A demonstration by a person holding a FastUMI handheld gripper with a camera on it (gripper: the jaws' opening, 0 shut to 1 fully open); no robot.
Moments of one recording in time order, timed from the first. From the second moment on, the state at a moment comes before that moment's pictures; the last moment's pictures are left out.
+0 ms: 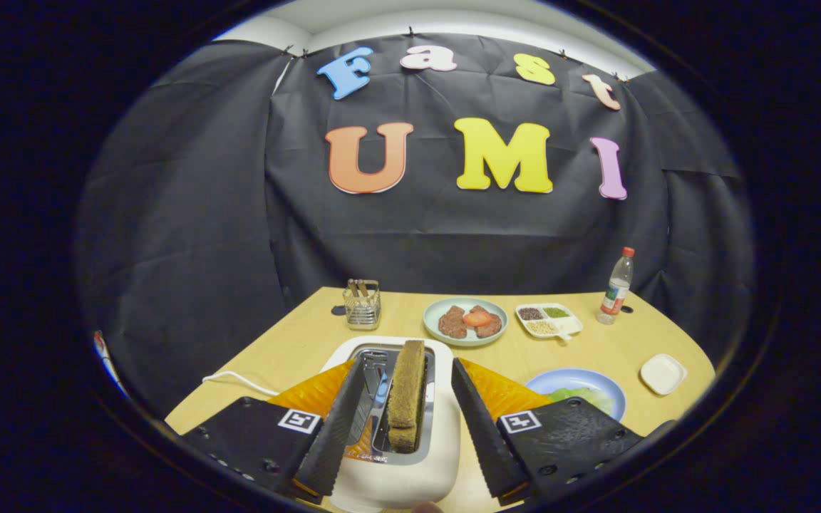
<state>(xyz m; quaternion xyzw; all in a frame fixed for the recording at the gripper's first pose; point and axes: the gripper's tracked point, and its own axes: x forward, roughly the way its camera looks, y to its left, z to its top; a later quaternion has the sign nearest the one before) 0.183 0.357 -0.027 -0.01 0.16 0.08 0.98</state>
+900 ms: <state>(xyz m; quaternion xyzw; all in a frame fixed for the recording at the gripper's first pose) 0.183 0.358 -0.008 0.00 0.14 0.14 0.98</state>
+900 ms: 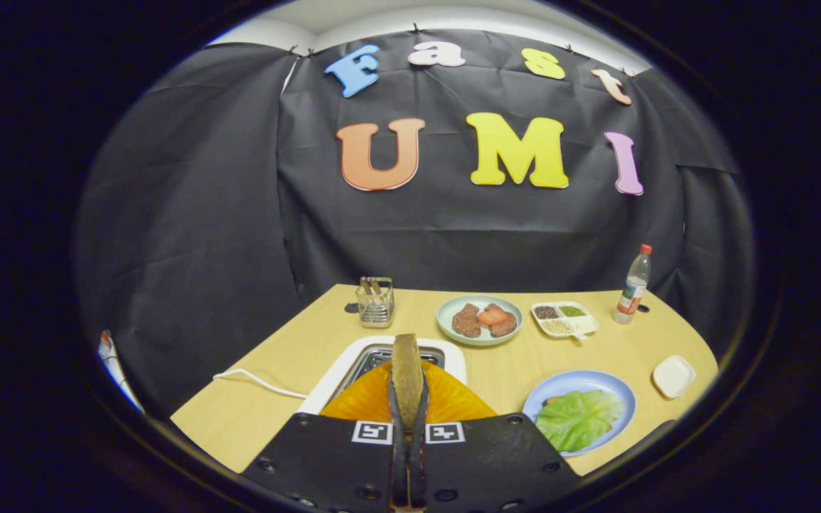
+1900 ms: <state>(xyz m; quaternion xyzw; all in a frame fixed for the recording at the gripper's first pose) 0.194 0.186 0.013 0.09 0.11 0.10 0.98</state>
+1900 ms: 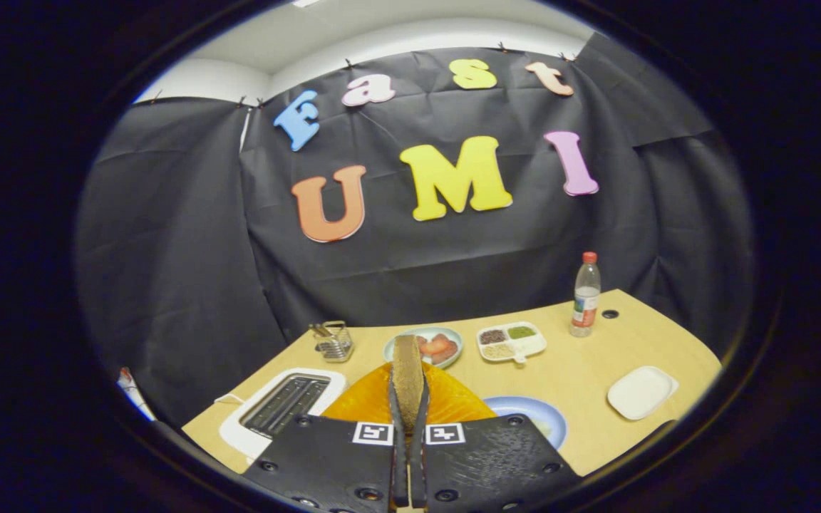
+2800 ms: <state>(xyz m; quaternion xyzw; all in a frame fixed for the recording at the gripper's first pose) 0.239 0.157 -0.088 0.20 0.18 0.06 0.96</state>
